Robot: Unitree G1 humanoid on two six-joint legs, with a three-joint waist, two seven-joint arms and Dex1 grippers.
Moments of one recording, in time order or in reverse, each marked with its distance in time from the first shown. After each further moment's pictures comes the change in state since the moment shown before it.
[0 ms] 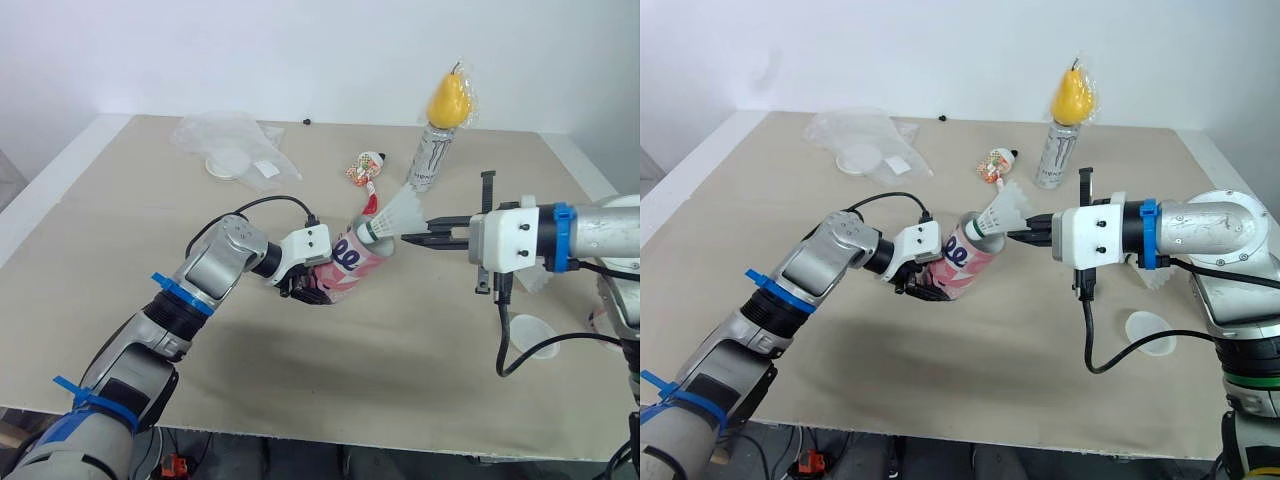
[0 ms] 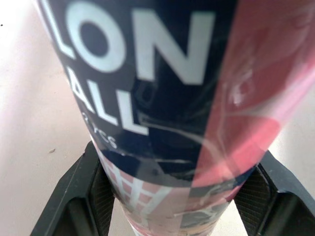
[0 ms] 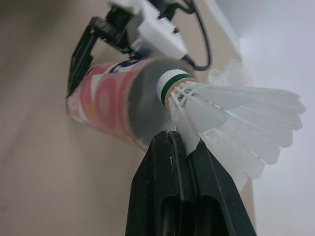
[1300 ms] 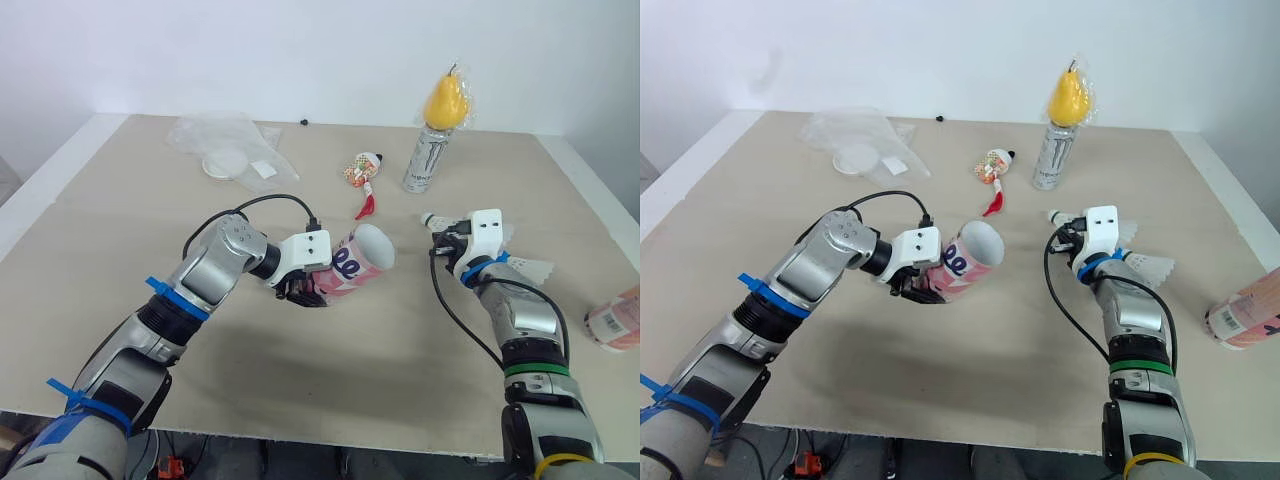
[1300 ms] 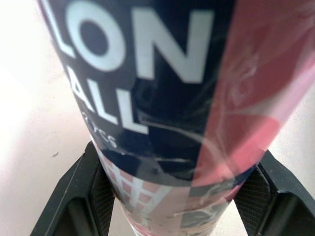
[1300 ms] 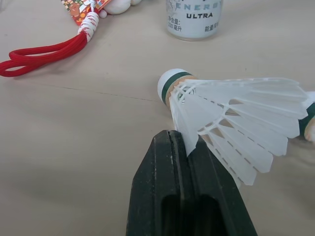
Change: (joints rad) left arm 0.018 0.031 -0.018 -0.079 0.048 -0.017 -0.022; right arm 0.011 0.543 -0.211 0.697 0.009 0.421 -0.816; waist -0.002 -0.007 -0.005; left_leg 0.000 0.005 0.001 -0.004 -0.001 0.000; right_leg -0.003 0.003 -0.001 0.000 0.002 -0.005
